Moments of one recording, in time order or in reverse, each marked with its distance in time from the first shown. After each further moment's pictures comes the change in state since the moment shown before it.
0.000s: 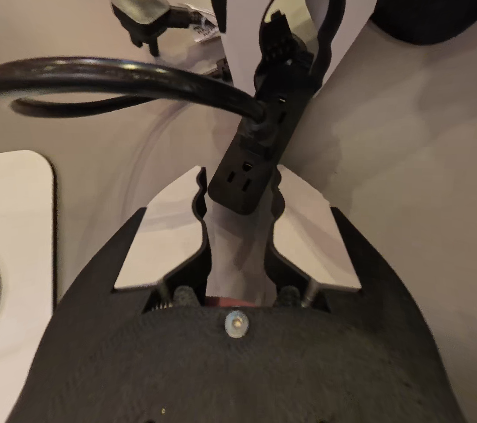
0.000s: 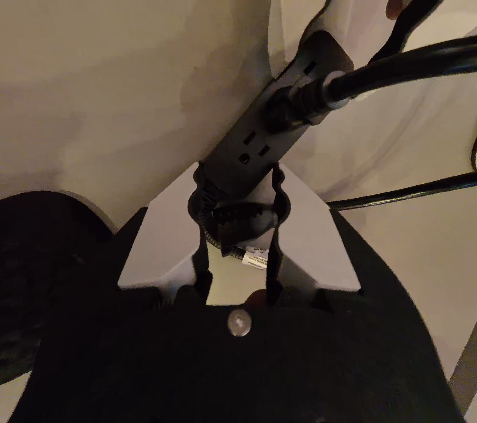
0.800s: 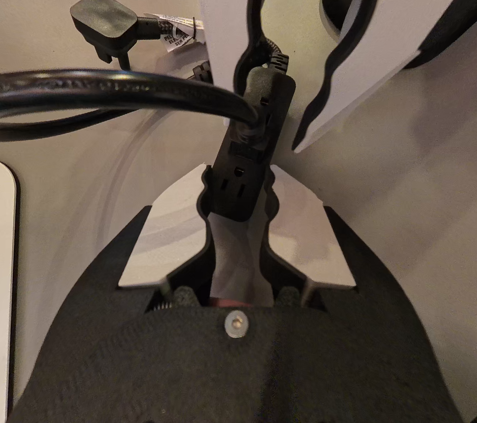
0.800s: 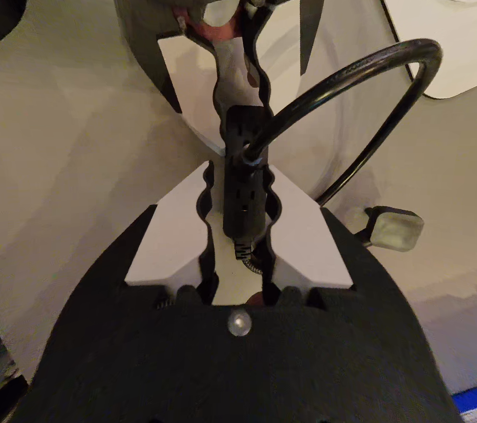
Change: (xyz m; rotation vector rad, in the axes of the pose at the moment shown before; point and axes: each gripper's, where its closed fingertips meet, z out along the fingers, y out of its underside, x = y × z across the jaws) left arm 0.012 -0.007 0.009 0.023 0.057 -0.055; right arm 0.022 -0.043 -0.027 0.142 0.155 0.533
